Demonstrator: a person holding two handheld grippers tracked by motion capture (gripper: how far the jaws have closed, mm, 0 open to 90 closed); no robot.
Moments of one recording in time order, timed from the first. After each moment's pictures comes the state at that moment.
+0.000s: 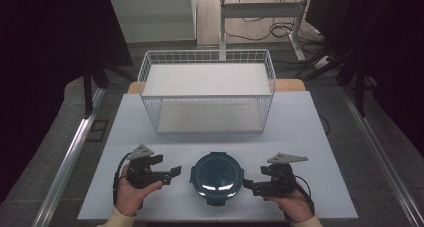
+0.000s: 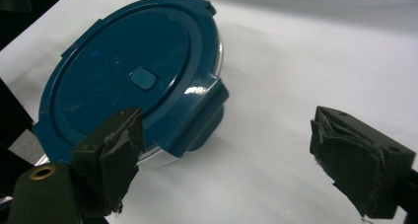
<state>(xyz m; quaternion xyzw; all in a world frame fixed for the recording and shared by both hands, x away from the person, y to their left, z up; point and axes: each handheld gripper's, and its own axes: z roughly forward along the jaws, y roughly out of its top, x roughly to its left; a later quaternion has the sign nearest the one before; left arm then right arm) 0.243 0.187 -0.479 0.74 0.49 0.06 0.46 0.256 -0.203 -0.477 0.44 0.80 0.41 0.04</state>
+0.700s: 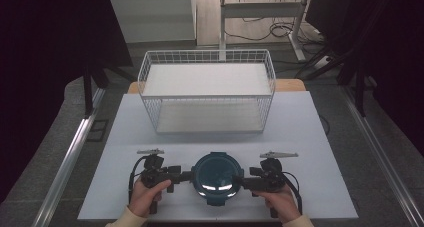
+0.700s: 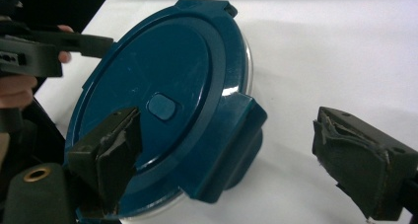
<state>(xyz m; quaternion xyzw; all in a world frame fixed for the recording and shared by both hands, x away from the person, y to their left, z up) 0.260 0.167 -0.512 0.69 0.51 -0.13 0.49 0.272 -0.183 -0.495 0.49 0.76 0.43 -0.04</state>
